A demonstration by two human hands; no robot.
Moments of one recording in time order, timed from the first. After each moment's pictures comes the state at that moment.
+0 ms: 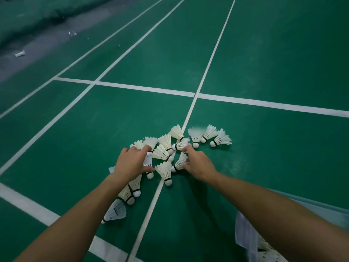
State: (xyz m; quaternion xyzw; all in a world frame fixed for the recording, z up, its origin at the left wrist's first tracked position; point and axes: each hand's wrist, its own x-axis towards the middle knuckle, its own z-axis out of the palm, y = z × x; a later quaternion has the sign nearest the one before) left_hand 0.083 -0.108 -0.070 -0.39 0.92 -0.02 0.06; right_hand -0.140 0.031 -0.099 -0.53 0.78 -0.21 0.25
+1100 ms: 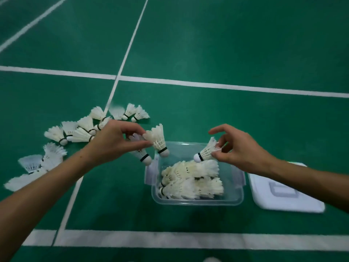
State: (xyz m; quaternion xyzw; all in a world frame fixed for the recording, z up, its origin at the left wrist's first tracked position) left_hand -0.044 0.097 0.075 -0.10 0.90 0.42 -0.10; right_hand -0.268 0.390 0.088 -0.41 0.83 -0.30 0.24
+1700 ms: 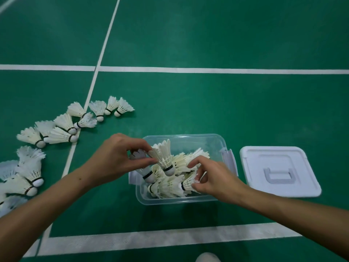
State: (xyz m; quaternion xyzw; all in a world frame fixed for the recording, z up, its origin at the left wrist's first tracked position) left_hand -0.068 0.146 0.039 -0.02 0.93 0.36 -0.09; right_hand -0.223 0.419 0.001 -0.38 0.83 -0.24 0.33
